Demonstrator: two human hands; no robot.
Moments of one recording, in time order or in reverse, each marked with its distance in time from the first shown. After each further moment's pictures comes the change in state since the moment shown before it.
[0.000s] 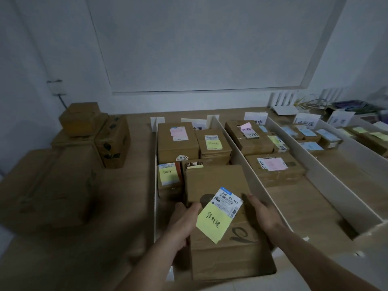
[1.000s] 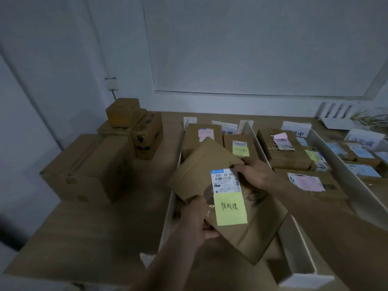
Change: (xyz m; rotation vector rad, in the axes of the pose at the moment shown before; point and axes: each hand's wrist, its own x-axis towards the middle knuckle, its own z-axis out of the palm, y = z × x) left_hand -0.039 0.038 0.029 -0.646 0.133 -0.123; right_hand 0.053 -0.146 0.020 -0.613 -0.401 -0.498
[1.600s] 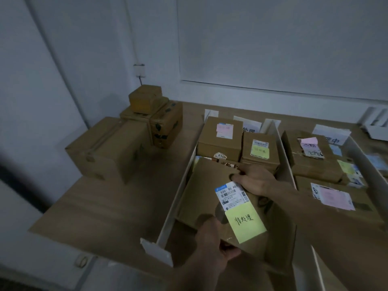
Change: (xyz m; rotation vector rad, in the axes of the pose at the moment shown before) left_hand 0.007 -0.054 0.031 -0.404 0.087 -0.193; right_hand 0.043 0.005 0.025 -0.339 -0.197 -0.161
